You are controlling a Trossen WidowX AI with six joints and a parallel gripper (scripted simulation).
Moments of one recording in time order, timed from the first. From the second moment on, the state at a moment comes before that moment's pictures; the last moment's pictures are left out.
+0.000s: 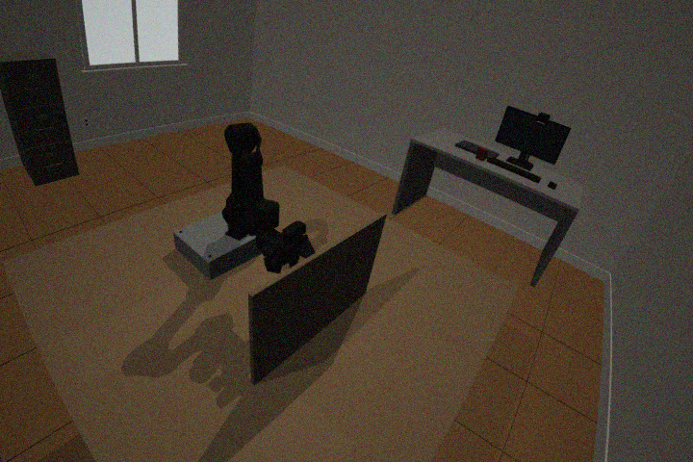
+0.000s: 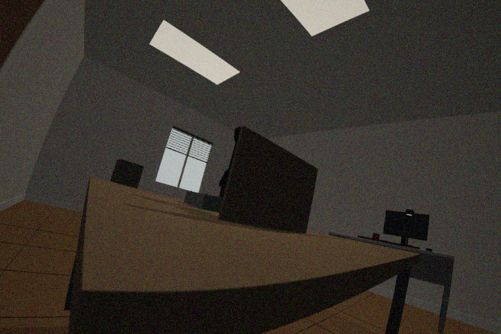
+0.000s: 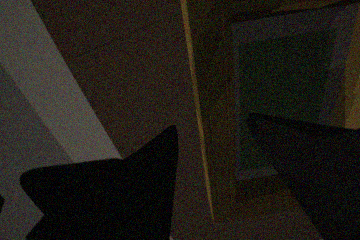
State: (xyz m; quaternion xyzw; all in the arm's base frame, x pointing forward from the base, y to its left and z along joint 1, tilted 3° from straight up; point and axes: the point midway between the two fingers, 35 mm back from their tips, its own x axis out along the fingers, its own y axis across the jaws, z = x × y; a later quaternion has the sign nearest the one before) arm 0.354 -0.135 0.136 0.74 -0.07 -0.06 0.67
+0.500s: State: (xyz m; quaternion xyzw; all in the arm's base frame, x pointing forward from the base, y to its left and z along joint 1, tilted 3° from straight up) arm 0.354 -0.135 0.135 0.74 -0.07 -0.07 0.67
